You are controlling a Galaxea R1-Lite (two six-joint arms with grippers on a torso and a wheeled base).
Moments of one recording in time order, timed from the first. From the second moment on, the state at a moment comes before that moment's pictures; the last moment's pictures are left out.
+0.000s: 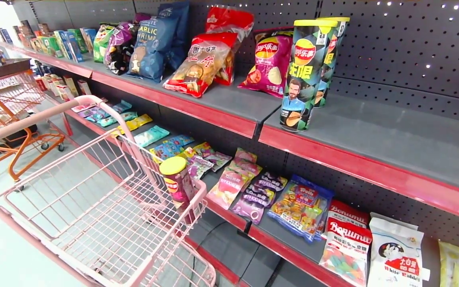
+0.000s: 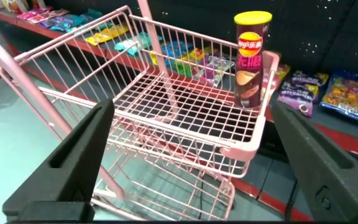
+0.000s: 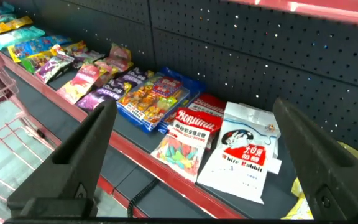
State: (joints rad) left arm 0.00 0.00 0.00 0.01 -0.05 0.01; right arm 0.00 0.00 0.00 0.00 -0.01 0.00
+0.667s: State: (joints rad) left arm -0.03 0.68 -0.41 -0.24 -0.07 -0.16; right arm 0.00 0.00 0.00 0.00 -0.01 0.00
